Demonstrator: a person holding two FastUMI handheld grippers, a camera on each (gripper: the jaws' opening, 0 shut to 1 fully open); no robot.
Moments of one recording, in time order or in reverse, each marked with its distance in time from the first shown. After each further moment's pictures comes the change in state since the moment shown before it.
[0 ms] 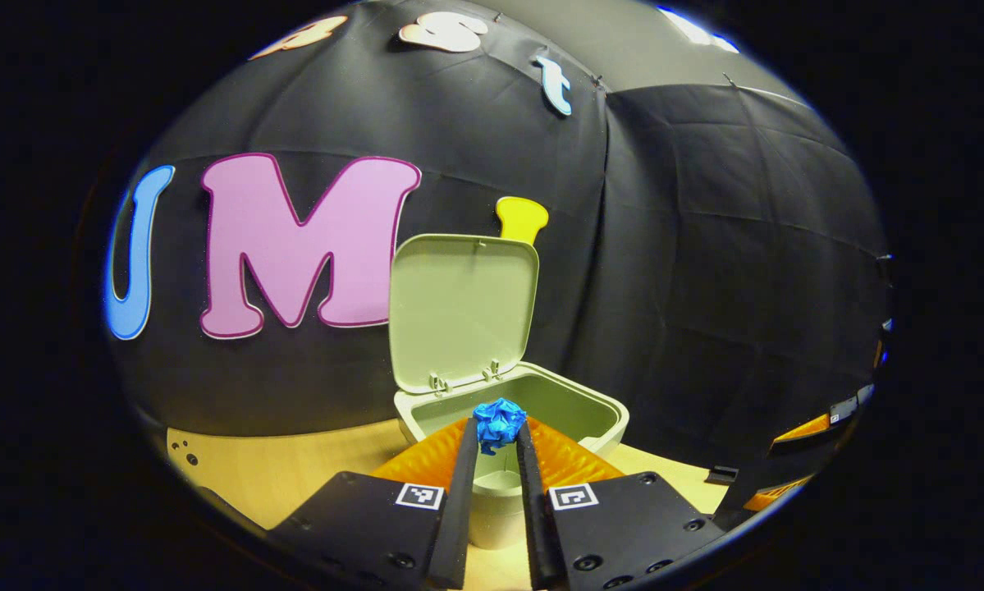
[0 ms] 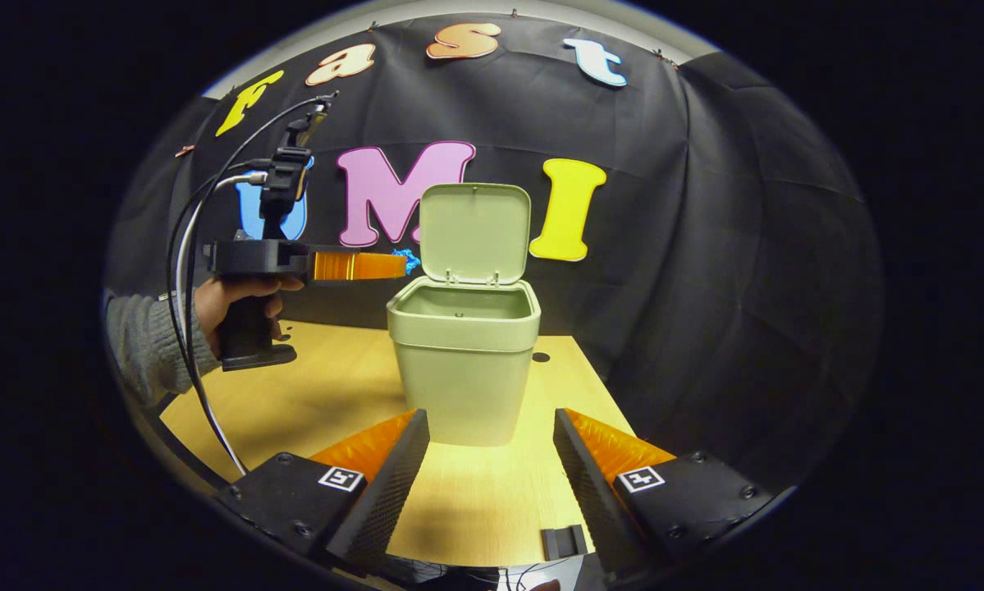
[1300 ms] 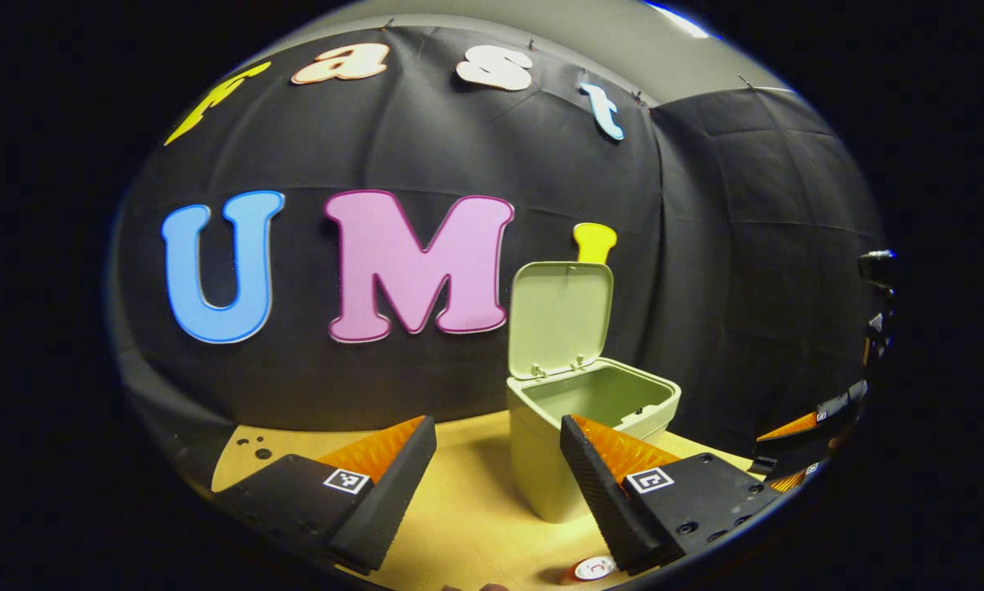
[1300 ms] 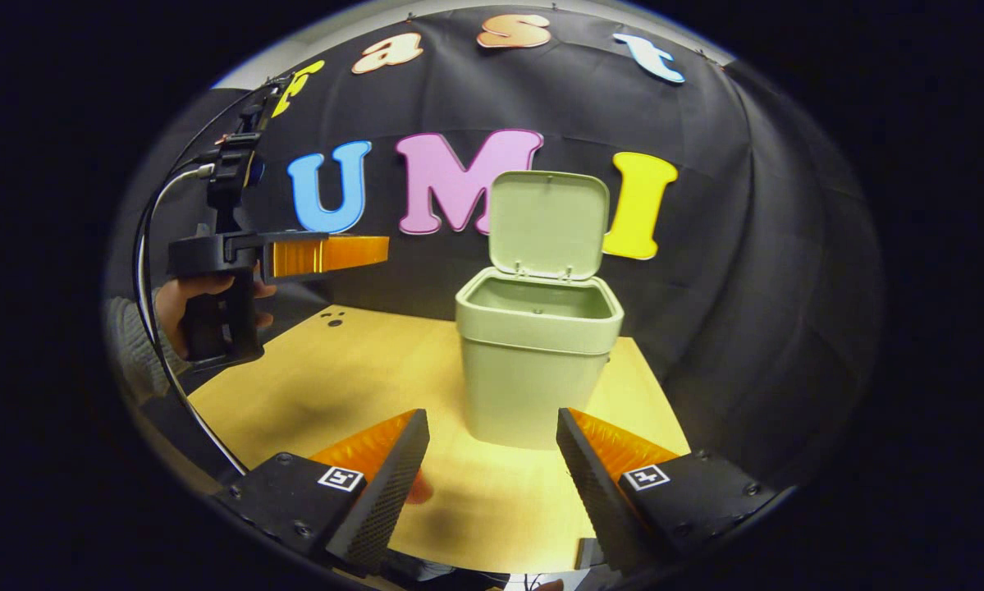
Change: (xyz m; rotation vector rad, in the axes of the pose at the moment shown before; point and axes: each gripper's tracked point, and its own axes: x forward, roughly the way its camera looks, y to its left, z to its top) left arm -0.147 0.072 -0.006 -0.011 -0.068 0.309; right arm 0.016 0.089 -0.009 -0.069 0.038 0.243
